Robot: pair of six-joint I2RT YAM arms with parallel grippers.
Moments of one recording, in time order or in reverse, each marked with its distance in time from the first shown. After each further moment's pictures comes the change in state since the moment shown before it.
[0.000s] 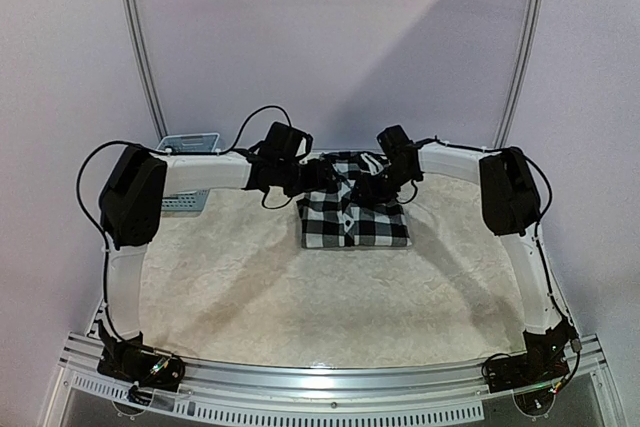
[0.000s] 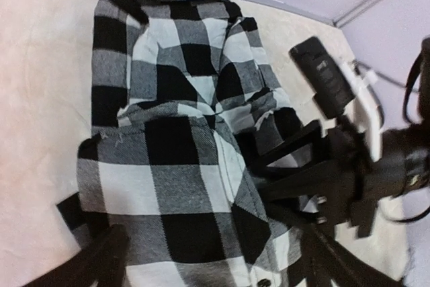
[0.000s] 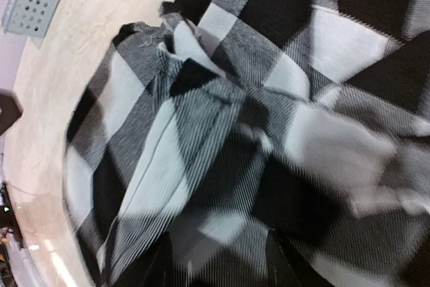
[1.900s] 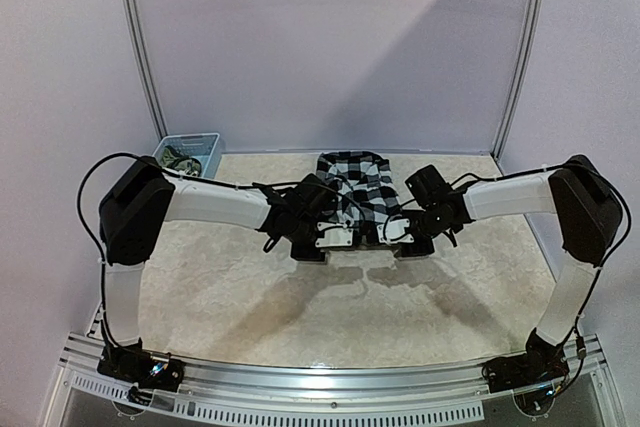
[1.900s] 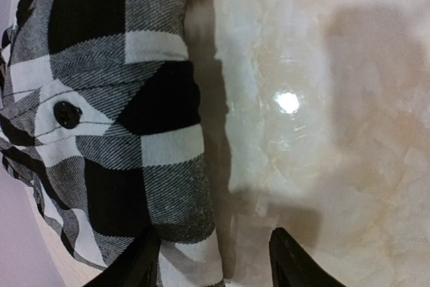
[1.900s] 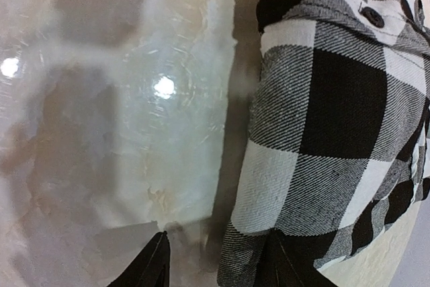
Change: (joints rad) left arm -0.224 -0.066 -0.208 -0.243 -0.229 1.480; right arm 0.106 -0.624 -0.944 0.279 0.320 -1.349
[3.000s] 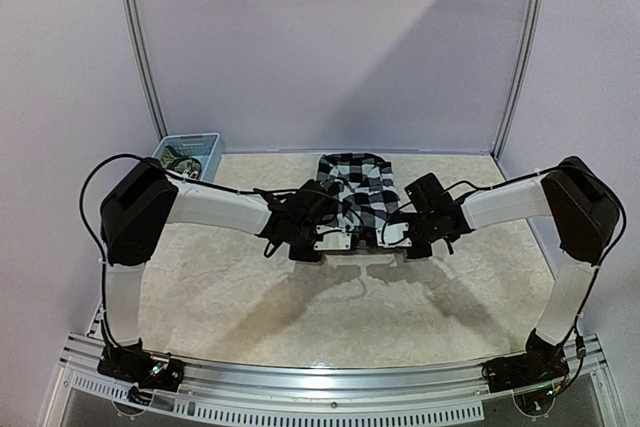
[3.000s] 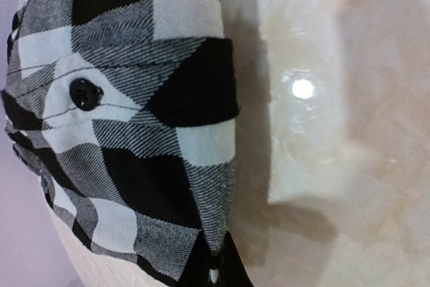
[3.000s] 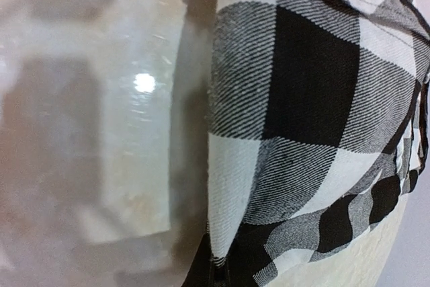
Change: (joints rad) left arm -0.011 0.016 -0.038 0.072 -0.095 0.041; right arm 0.010 0.030 -0.070 0.180 0.112 0.014
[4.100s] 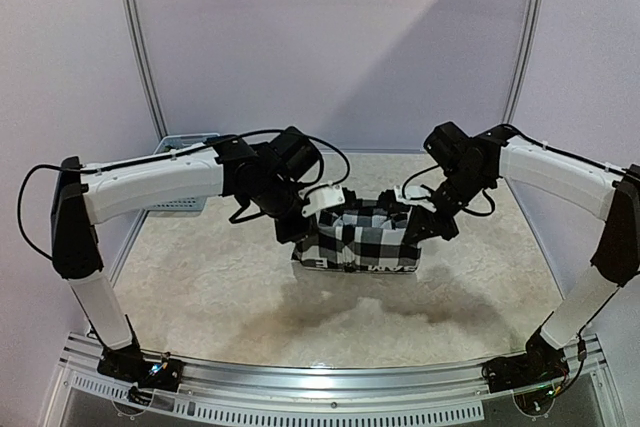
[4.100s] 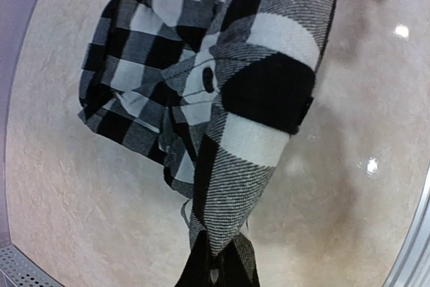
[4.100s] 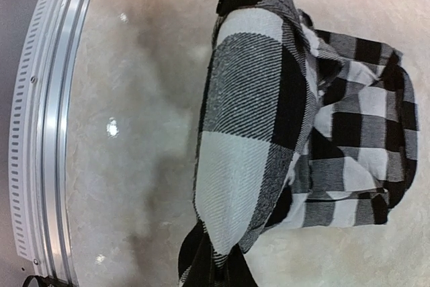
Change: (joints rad) left arm -0.048 -0.307 0.172 -0.540 0.230 -0.445; right arm -0.014 -0.239 0.353 -0.893 -0.436 0.217
